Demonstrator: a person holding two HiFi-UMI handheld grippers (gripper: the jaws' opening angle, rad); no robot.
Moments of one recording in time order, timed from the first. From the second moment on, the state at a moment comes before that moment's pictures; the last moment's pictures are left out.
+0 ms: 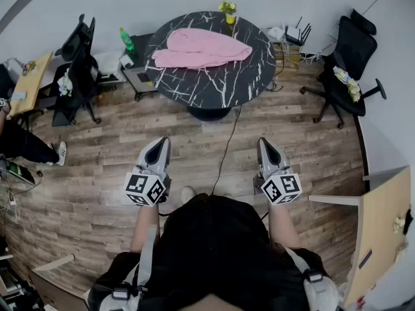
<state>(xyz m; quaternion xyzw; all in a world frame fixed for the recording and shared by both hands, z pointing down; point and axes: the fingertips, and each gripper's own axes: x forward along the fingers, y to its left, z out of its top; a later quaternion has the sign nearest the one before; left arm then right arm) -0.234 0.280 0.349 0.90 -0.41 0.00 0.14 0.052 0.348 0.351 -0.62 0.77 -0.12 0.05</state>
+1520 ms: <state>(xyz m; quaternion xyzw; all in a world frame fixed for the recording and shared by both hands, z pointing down) -0.122 0.357 0.343 0.89 -0.44 0.03 0.10 0.148 0.413 0.353 -0.59 0.80 -0.10 0.07</state>
